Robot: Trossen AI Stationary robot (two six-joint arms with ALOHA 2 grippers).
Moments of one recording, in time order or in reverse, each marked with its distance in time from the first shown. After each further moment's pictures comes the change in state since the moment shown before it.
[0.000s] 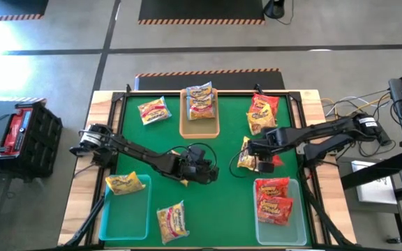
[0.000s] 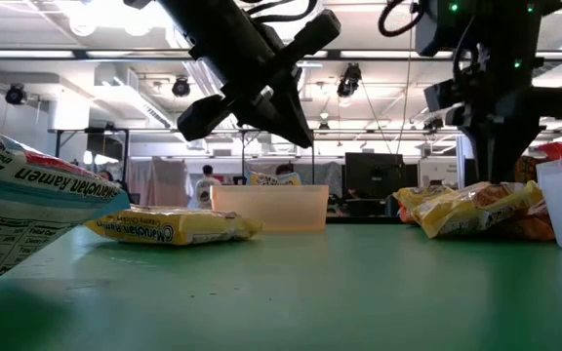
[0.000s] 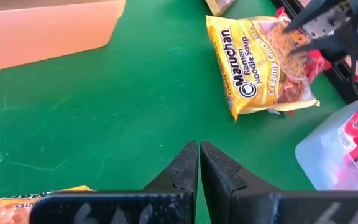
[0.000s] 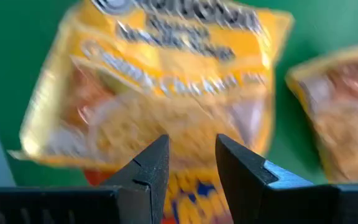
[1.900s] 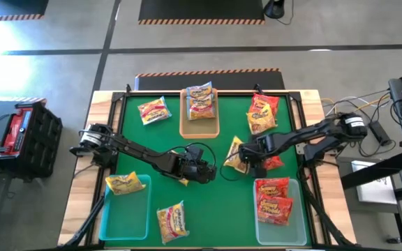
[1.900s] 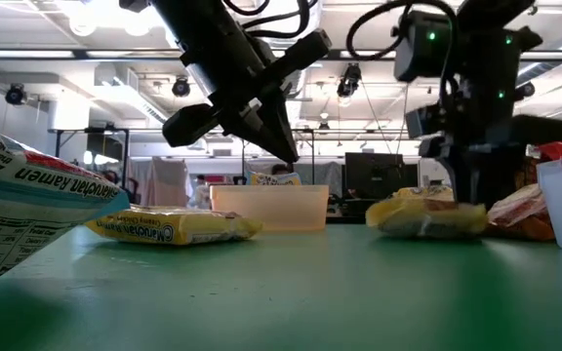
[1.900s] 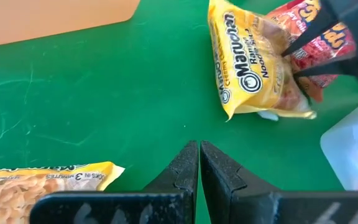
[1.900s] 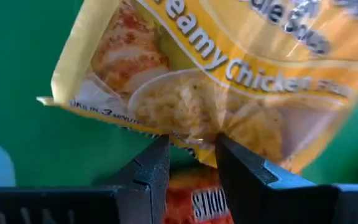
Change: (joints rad) left arm 0.010 0.000 -0.002 -0.093 0.058 -0.068; right arm 0.001 0.169 -0.040 0.269 -0.109 -0.157
